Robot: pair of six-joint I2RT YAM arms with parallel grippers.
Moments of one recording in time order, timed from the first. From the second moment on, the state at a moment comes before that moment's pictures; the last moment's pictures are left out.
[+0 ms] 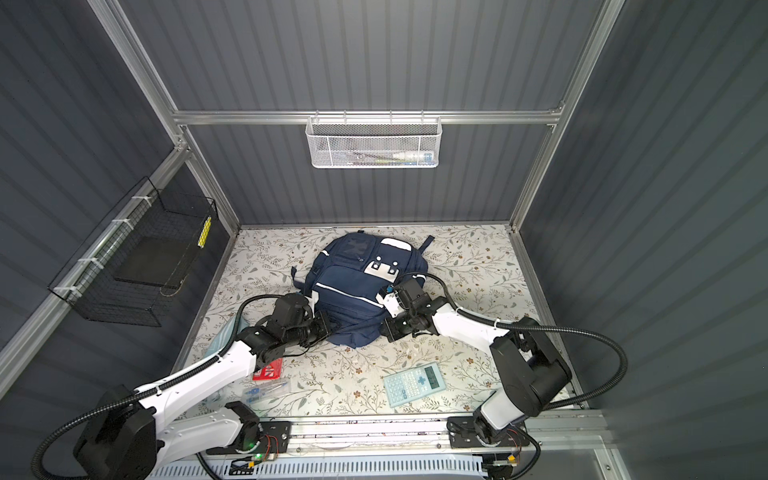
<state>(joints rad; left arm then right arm) -0.62 1.13 0.62 -0.18 0.23 -0.95 0.61 1.56 0.89 -0.36 -0.43 0.19</state>
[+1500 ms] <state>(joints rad) -0.56 1.16 0.66 -0.18 0.34 -0.93 0.61 1.60 1.06 -0.61 -0.46 0.21</state>
